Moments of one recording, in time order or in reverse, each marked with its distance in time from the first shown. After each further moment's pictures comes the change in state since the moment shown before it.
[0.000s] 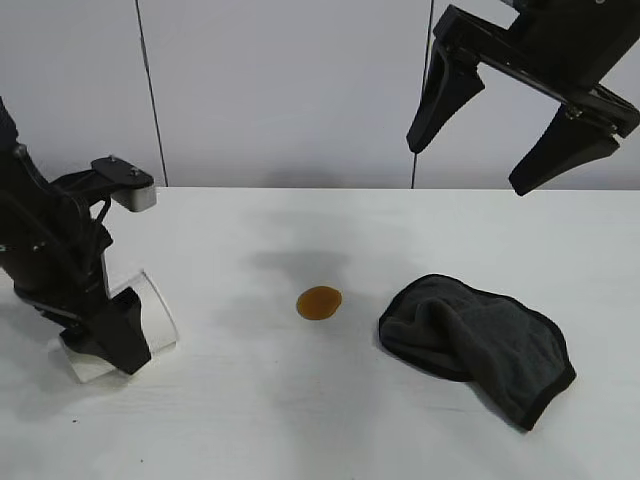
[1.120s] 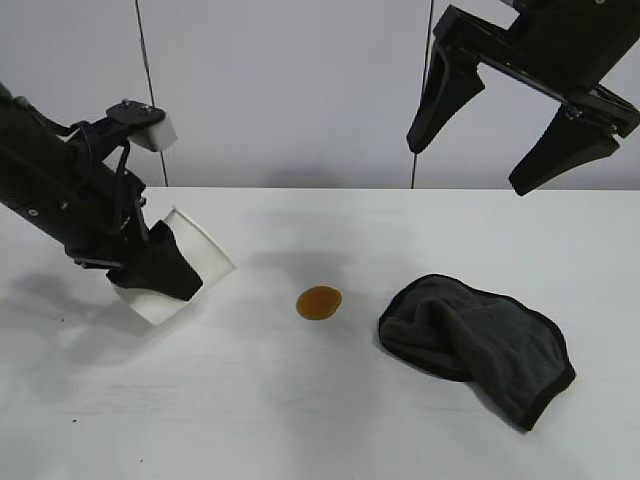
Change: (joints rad) left arm 0.043 -0.053 0.025 -0.768 -0.018 0.674; right arm 0.000 0.000 0.000 -0.001 -0.001 -0.001
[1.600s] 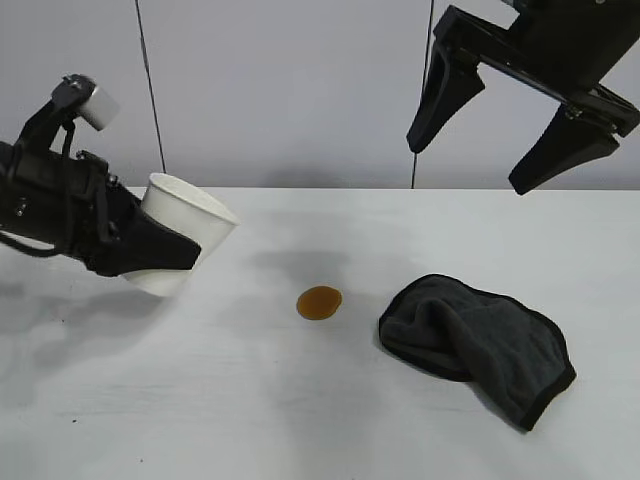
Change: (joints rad) left arm 0.108 -0.004 0.132 -0.472 0.301 0.830; right arm 0.000 0.000 0.000 -0.001 -0.011 -0.003
